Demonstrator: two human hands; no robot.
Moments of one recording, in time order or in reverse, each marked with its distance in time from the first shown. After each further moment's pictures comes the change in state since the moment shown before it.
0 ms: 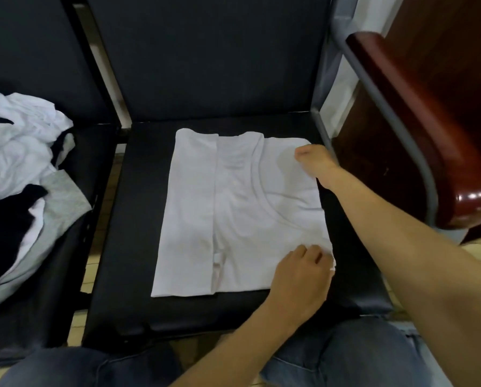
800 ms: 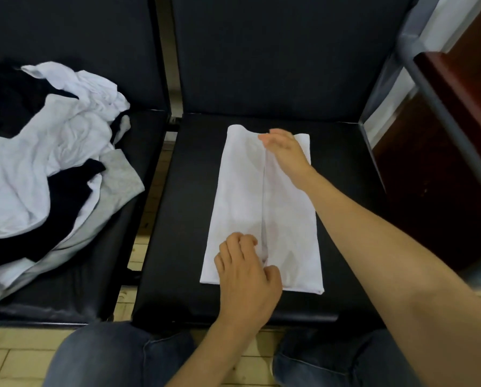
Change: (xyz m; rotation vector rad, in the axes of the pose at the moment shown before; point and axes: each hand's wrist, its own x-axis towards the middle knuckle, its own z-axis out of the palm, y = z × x) left_hand -0.081 -0.075 -0.081 -0.105 0.320 -0.632; right_hand -0.043 -0.116 0.105 0.354 -0.143 -0.354
